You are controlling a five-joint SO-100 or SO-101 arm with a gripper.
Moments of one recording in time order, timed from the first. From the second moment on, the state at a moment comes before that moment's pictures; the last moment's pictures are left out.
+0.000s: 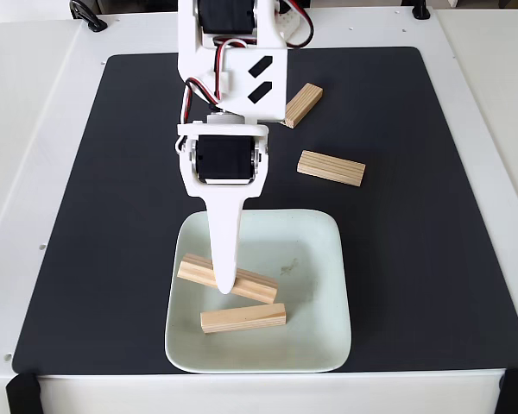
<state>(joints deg) -7.4 31.2 6.6 61.8 -1.3</state>
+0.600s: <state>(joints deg) -9.8 31.2 6.5 61.8 -1.6</state>
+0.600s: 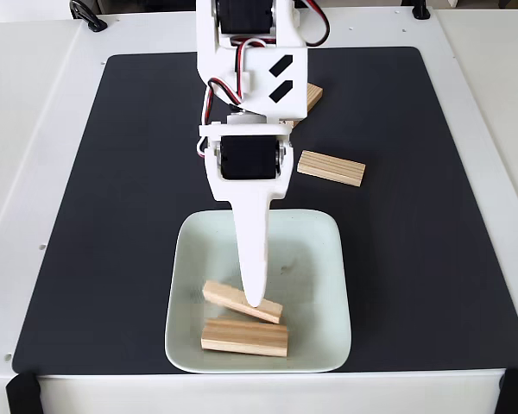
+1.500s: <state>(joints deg) -14.3 82.0 68.5 71.5 -9.8</state>
